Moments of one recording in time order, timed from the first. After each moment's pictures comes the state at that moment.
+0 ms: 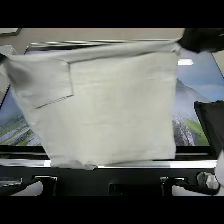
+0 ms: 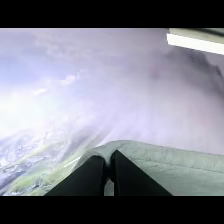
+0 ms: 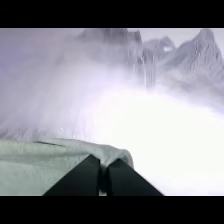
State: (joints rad) left arm 0.26 -1.30 1.73 1.18 -1.15 -1.49; right arm -0.05 -1.47 2.03 -1.17 1.30 1.57
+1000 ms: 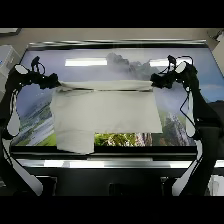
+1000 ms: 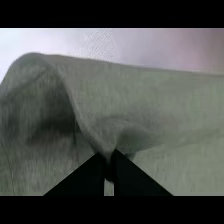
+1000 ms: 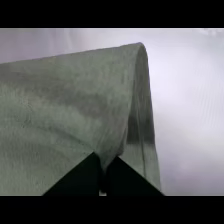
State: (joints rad) left arm 0.17 -2.07 2.03 1.06 -1.22 -1.47; right arm -0.07 -2.07 2.03 -1.18 1.18 1.59
